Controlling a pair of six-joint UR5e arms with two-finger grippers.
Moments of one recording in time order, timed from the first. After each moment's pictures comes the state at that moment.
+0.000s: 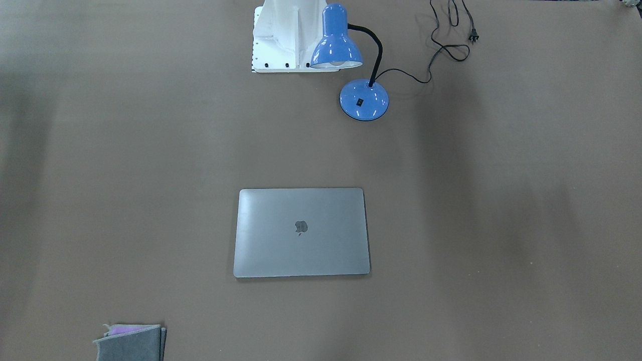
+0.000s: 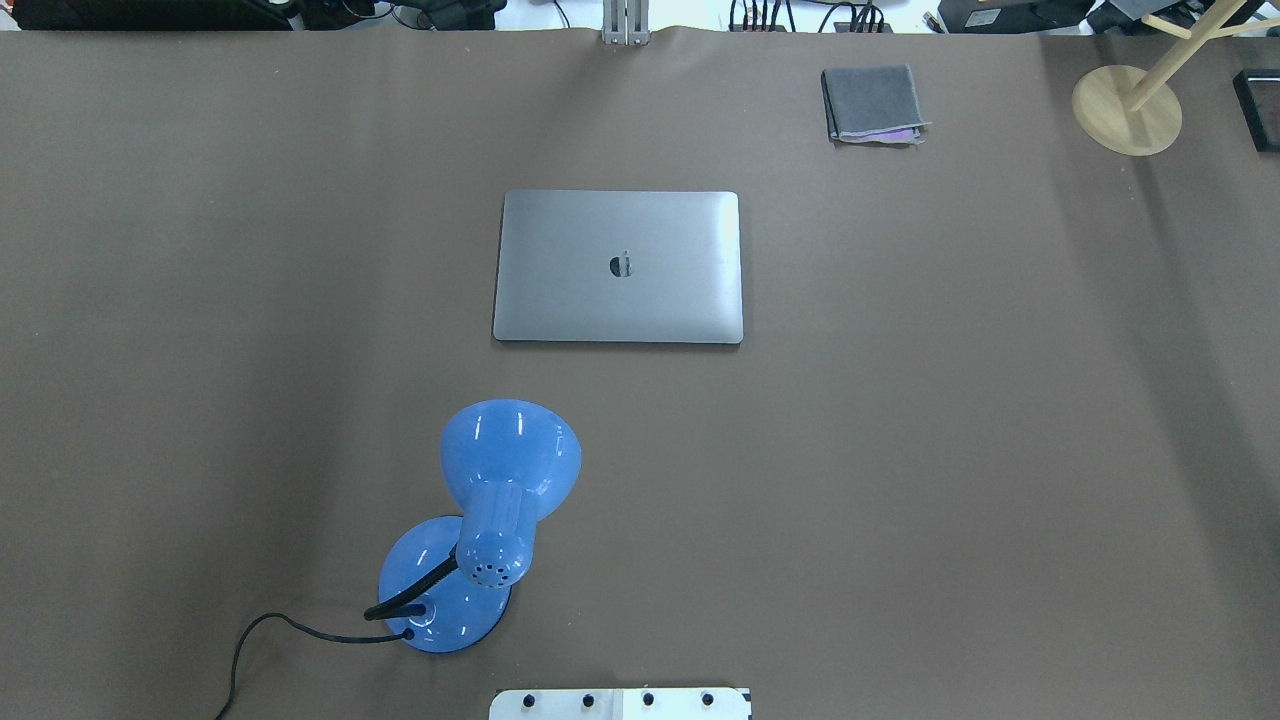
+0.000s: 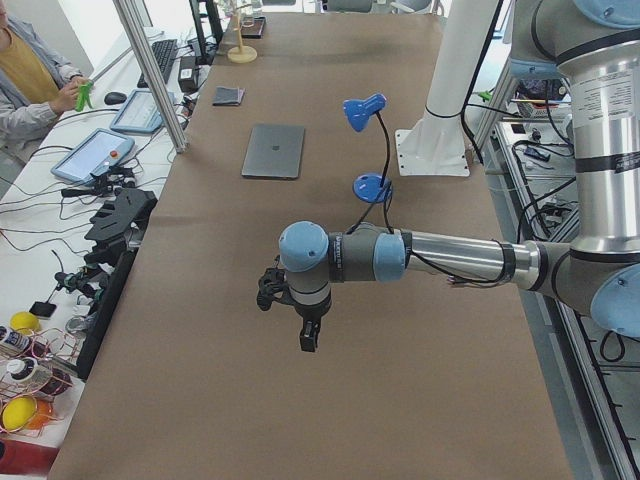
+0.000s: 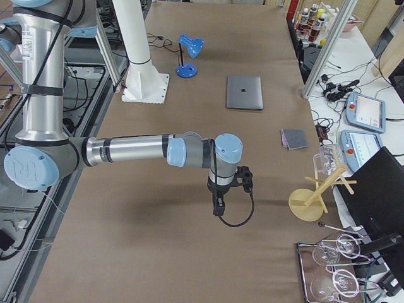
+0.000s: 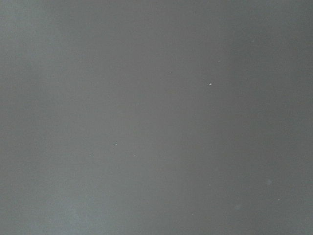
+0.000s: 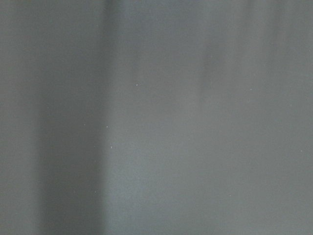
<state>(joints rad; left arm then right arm) -1.56 -1.38 -1.85 -1.43 -2.33 0.17 1.52 -1.66 1.77 -1.72 2.26 -0.15</state>
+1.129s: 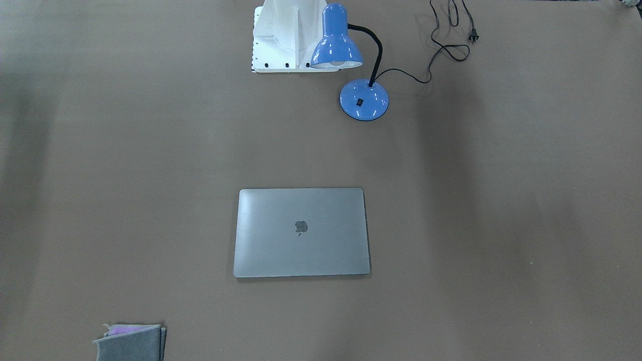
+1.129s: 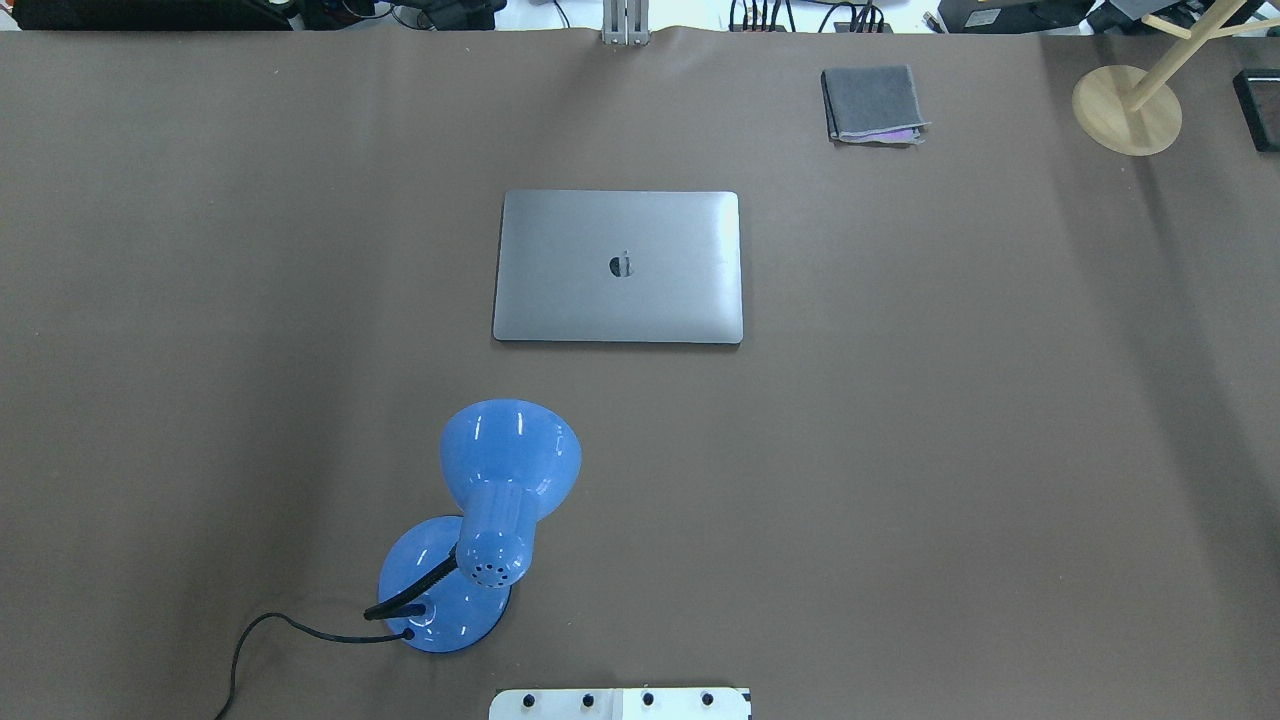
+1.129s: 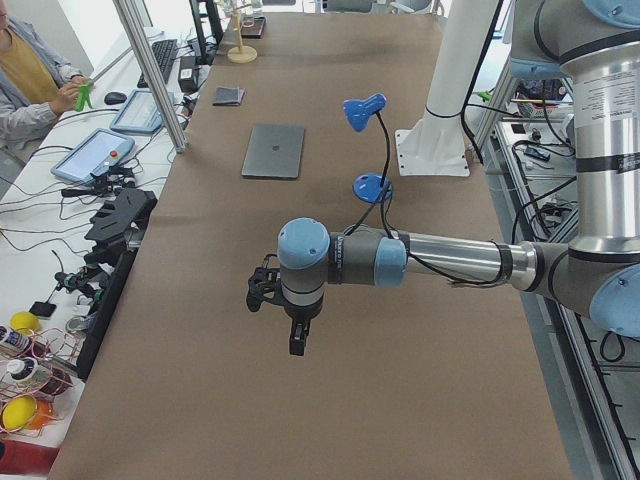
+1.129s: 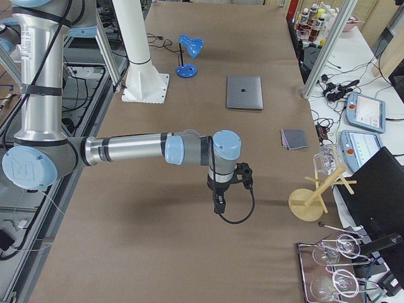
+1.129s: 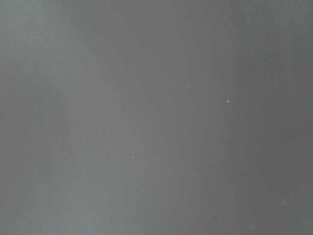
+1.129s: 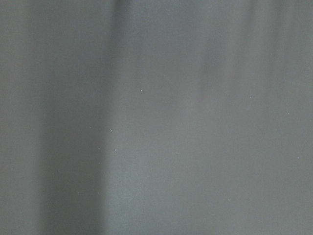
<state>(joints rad) -1.61 -1.40 -1.83 -1.53 -2.30 0.10 1.53 -1.66 1.80 -1.72 2.25 -0.16</state>
